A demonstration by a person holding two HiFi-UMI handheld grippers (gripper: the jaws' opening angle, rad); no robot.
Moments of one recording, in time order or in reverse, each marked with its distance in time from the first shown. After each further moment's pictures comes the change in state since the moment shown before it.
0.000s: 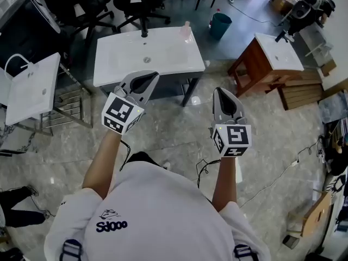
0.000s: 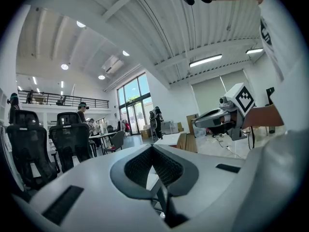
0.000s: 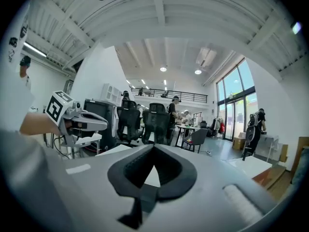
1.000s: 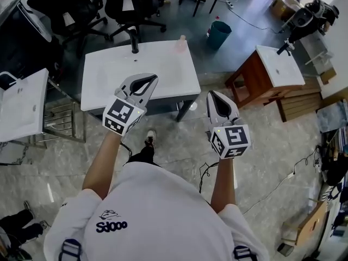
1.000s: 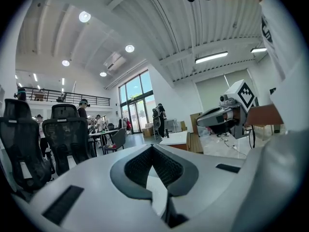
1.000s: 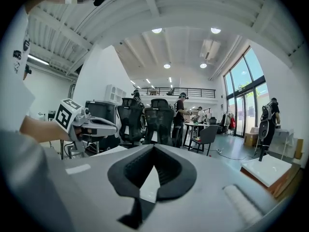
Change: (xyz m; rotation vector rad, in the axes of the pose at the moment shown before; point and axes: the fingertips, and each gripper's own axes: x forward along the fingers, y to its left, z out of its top) left arm 0.126 0.087 -0.033 -0.018 0.013 0.010; right arm 0.136 -0.058 -0.016 0.040 0.011 0.111
